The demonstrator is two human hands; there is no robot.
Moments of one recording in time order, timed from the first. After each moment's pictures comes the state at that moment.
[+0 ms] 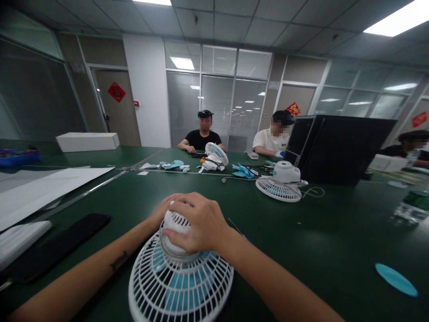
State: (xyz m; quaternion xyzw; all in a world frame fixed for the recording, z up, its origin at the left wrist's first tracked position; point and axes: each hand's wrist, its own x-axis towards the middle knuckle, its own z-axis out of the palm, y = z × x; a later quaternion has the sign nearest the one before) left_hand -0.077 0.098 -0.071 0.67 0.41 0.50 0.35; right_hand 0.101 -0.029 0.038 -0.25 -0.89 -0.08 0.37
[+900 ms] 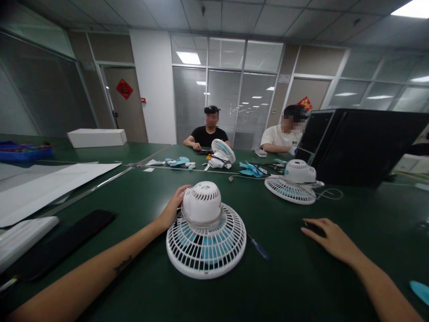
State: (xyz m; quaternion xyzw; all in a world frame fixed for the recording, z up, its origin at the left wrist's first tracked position) left_hand -0.075 0.084 -0.067 0.69 0.38 0.52 0.34; right_hand 0.410 -0.015 -0.052 -0.66 -0.69 -0.05 0.31
